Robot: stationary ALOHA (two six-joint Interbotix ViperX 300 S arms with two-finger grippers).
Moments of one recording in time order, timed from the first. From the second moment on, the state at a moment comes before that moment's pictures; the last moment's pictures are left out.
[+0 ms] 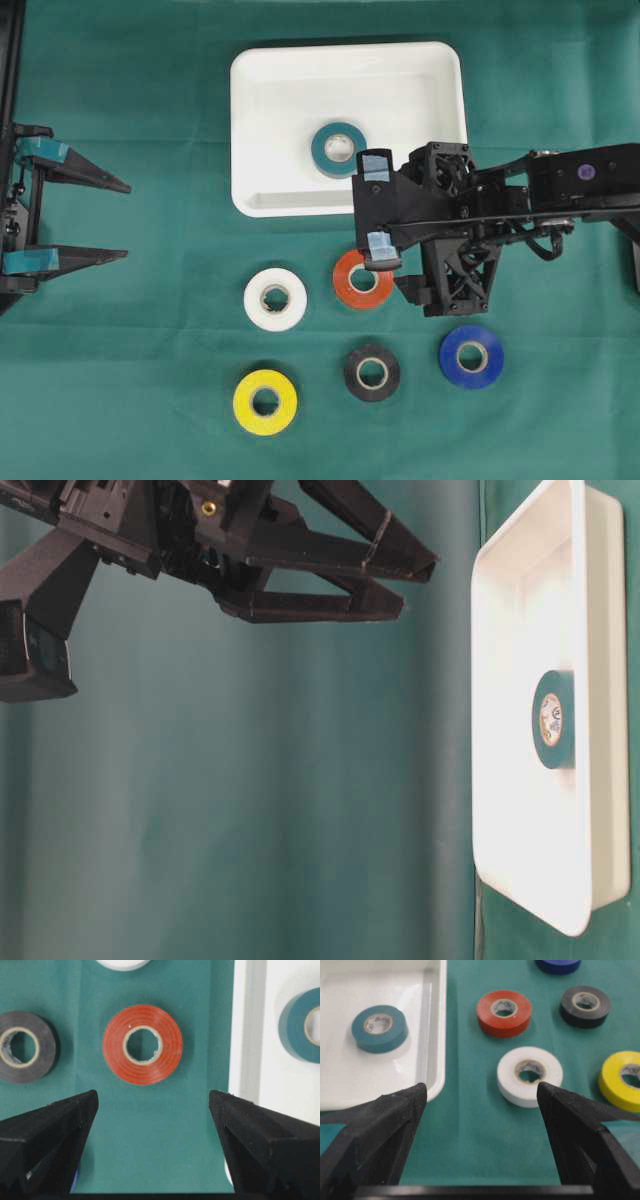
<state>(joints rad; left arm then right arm) 0.02 -1.03 1.23 -0.01 0.14 0.05 0.05 -0.11 0.36 -0.03 0.87 0.17</state>
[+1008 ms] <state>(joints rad) 0.04 -1.03 1.24 -0.01 0.14 0.05 0.07 0.03 0.42 -0.03 0.68 0.23</state>
